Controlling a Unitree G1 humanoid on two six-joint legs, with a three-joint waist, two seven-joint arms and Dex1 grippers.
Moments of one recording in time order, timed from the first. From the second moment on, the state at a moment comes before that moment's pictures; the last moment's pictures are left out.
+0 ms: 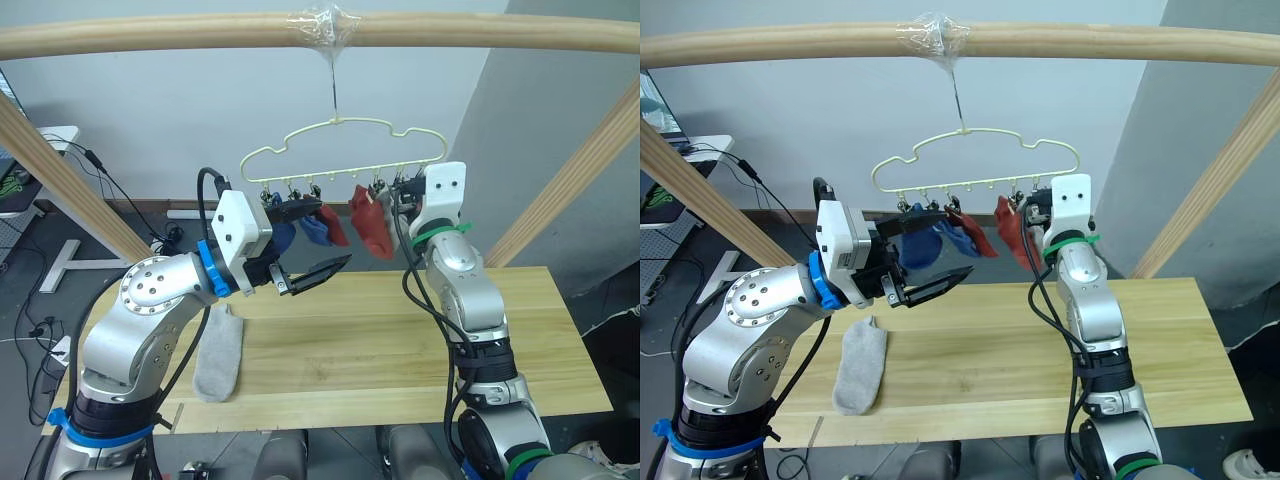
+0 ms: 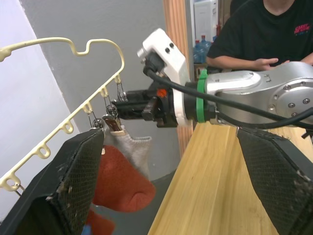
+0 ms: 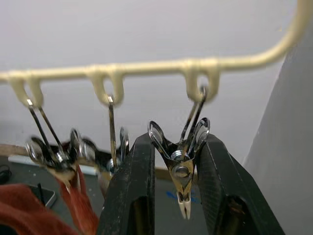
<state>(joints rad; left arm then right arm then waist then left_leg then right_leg) -0.36 0.60 0.04 -0.53 -0.55 0.46 -0.77 -0.61 -0.03 0.00 -0.05 -0.02 0.44 -0.02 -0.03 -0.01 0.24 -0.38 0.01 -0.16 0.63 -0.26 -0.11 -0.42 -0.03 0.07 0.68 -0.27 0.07</state>
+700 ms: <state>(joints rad) -0.36 0.58 0.04 -0.53 -0.55 0.47 -0.78 -0.59 -0.03 0.01 -0.07 -0.02 0.45 -0.02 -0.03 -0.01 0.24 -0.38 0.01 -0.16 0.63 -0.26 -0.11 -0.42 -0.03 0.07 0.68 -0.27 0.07</state>
